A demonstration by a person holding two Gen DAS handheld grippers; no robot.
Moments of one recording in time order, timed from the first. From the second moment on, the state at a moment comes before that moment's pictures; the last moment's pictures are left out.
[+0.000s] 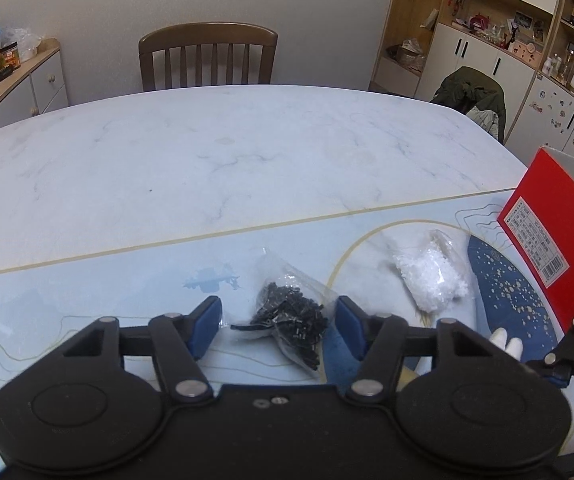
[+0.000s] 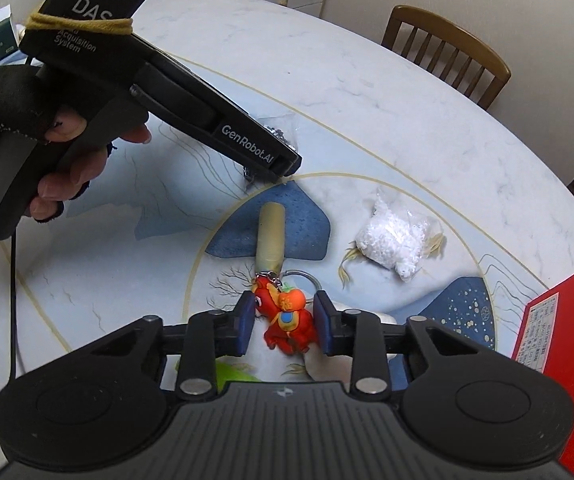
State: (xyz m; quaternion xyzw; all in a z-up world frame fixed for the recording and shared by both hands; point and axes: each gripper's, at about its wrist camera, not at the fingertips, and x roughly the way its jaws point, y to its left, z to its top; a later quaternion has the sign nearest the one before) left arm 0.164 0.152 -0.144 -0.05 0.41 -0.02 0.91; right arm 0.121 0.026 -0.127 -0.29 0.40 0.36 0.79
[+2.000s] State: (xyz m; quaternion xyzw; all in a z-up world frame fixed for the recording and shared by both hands) left arm 0.134 -0.015 -0.001 -0.02 0.40 -0.09 0.91; right arm 0.144 -0.197 0.026 -0.09 0.31 0.30 0.90
